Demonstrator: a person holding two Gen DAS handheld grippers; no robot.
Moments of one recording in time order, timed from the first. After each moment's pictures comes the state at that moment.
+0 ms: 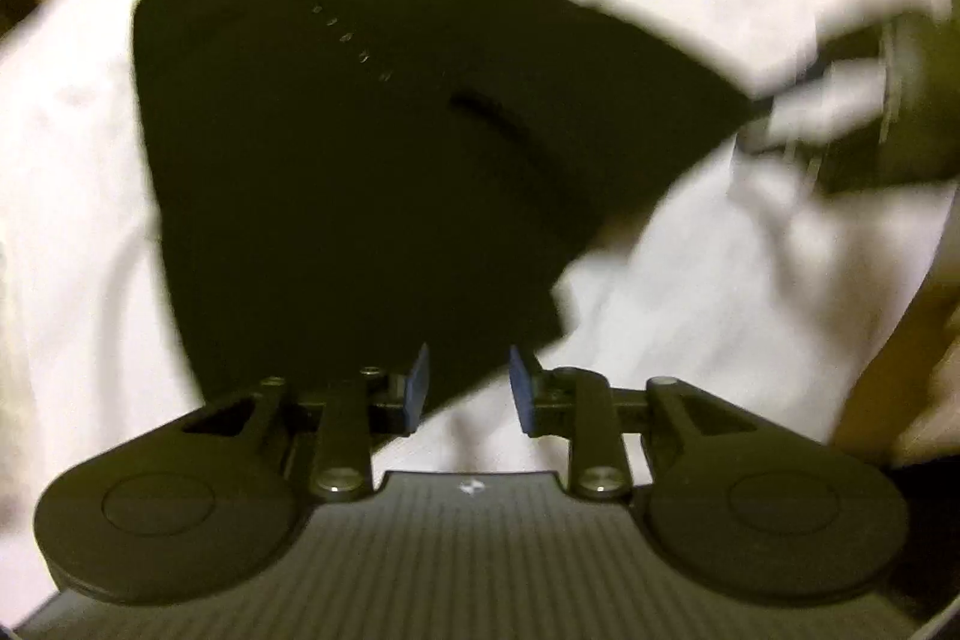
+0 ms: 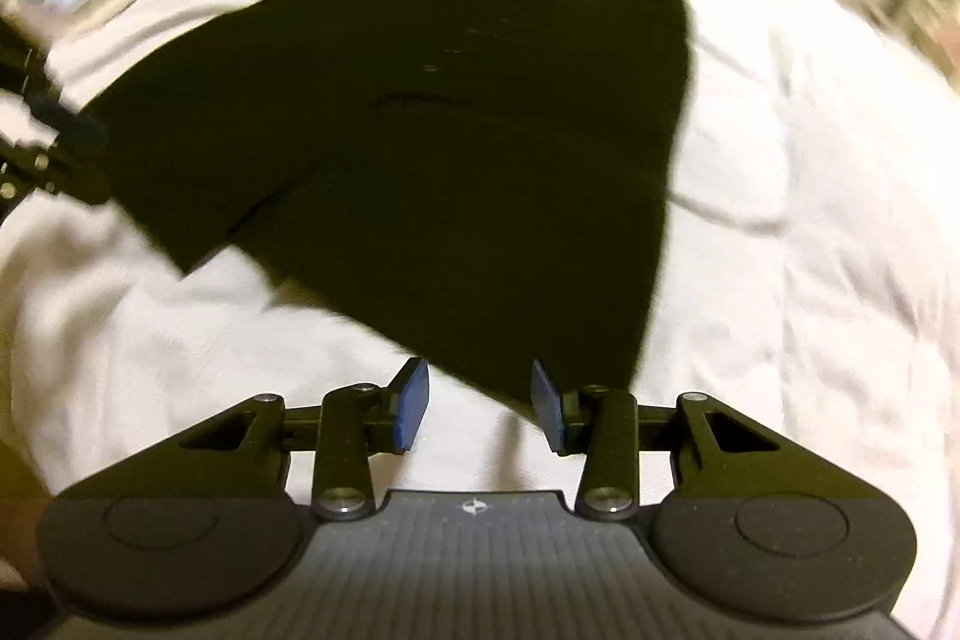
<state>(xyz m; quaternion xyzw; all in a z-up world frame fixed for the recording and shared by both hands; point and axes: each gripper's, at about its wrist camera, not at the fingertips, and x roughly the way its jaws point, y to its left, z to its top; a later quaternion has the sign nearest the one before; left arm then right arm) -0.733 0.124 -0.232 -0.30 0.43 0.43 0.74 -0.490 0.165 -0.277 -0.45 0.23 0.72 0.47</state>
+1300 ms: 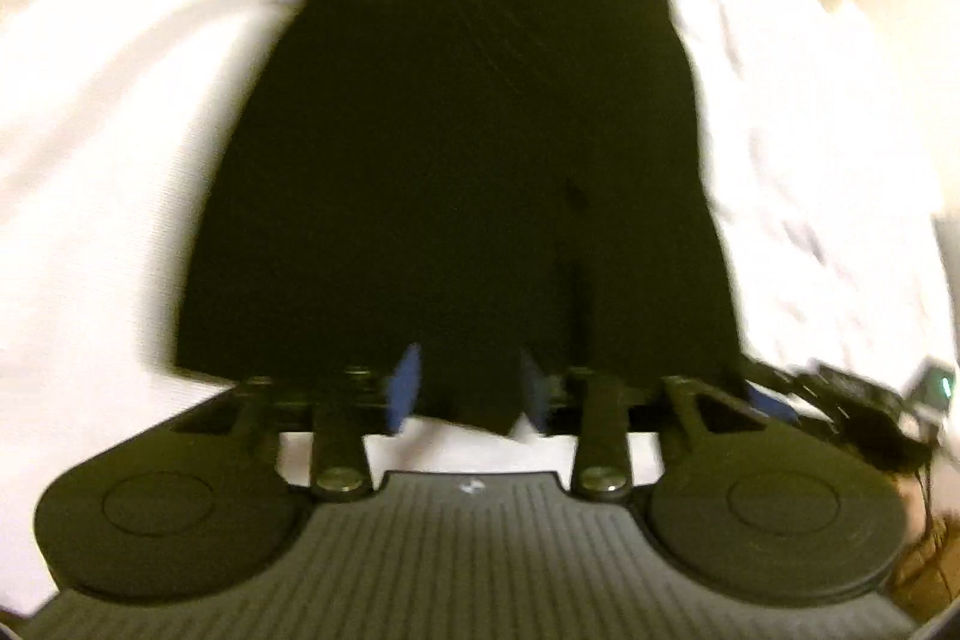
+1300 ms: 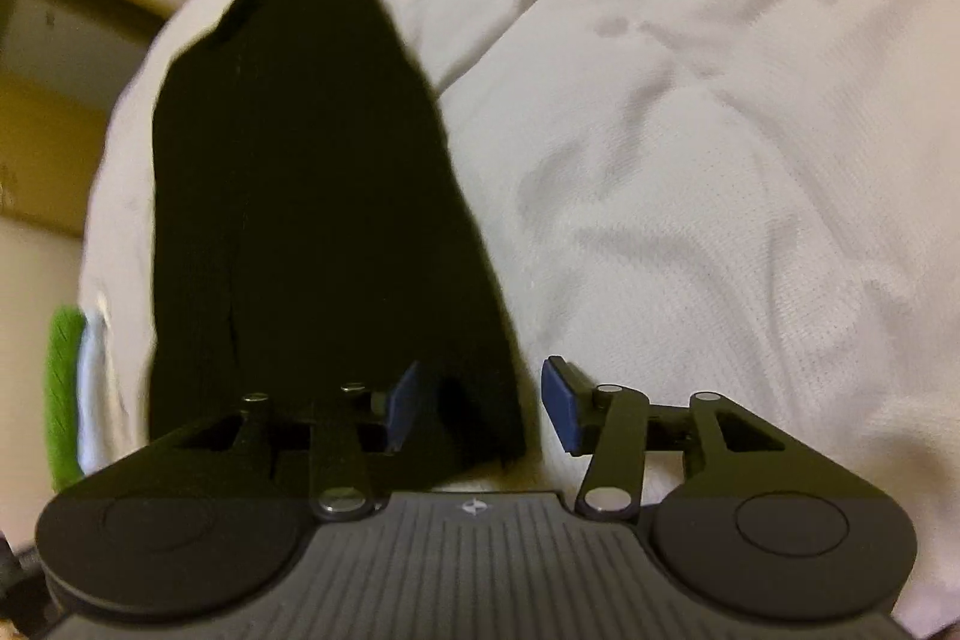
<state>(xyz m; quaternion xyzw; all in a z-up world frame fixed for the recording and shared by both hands) -0.820 0.133 -0.241 -0.55 0.22 0.56 0.58 -0.342 0.225 -0.321 -0.17 0.62 0.59 0.49</state>
